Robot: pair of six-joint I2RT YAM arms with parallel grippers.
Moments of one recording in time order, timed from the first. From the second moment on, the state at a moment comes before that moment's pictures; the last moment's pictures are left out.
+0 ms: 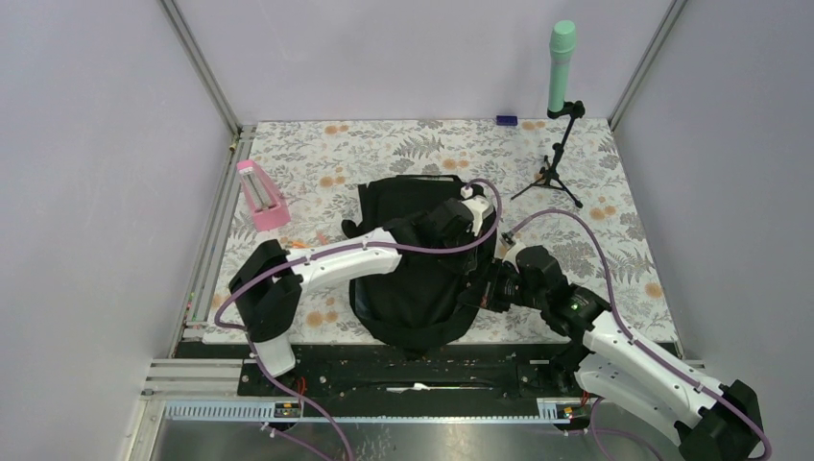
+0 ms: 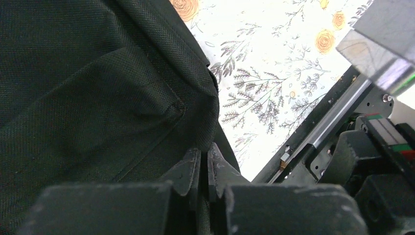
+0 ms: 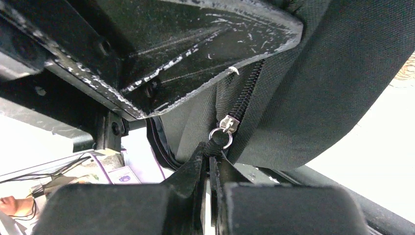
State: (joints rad) left arm -1.01 1.75 1.33 -0.33 0.08 -0.43; right arm 0.69 0.74 0.46 -0.30 -0.30 0.99
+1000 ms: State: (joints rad) left arm -0.89 1.88 1.56 -0.27 0.19 -0.58; right arm 0.71 0.71 0.57 -0.38 -0.08 1.02
